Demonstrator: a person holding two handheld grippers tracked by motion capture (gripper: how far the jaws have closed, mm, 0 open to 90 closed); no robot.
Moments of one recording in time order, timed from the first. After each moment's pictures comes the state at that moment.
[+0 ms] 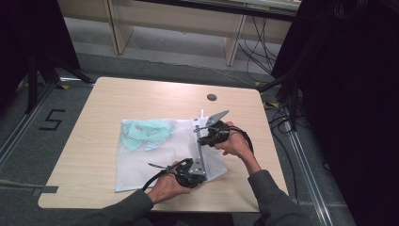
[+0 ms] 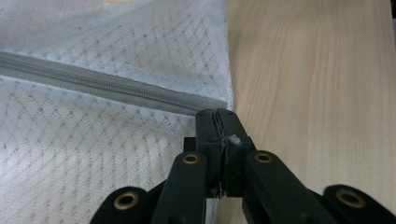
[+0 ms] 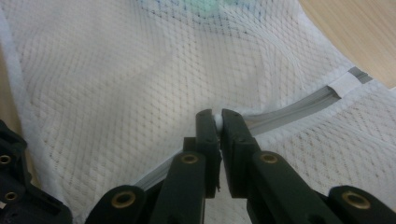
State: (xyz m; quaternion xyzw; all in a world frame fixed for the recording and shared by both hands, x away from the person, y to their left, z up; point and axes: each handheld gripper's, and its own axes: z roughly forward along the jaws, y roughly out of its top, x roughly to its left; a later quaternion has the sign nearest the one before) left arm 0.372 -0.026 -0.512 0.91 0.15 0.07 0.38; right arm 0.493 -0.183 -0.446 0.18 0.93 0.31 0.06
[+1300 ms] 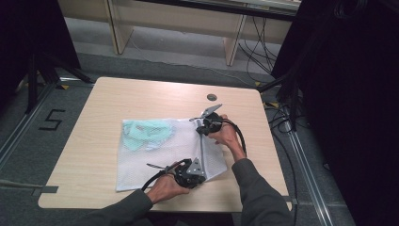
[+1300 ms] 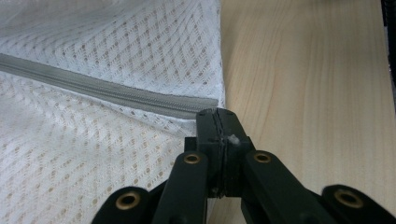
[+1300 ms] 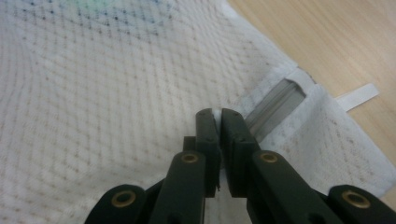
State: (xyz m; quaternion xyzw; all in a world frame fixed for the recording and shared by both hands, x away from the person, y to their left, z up) left arm 0.369 -0.026 -0.515 0.90 0.17 0.07 0.40; right arm 0.556 -0.172 -0.485 0.24 0.91 0.30 0.11
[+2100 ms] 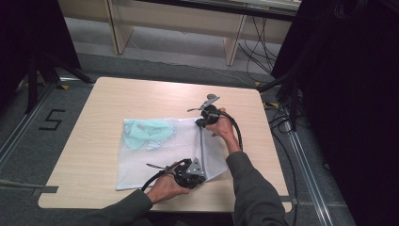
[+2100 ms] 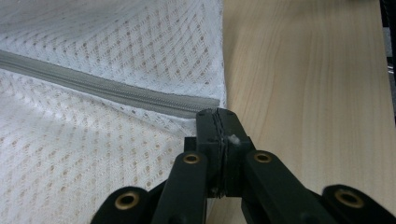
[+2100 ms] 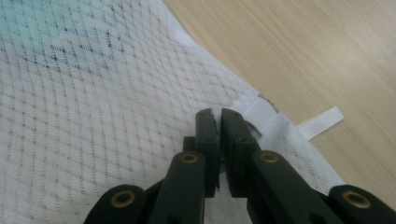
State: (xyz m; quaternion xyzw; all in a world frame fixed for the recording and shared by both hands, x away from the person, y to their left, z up) left arm 0.369 -0.025 -0.515 0.89 0.17 0.06 0.41; right arm 0.584 -0.164 -0.483 0.27 0.91 0.30 0.12
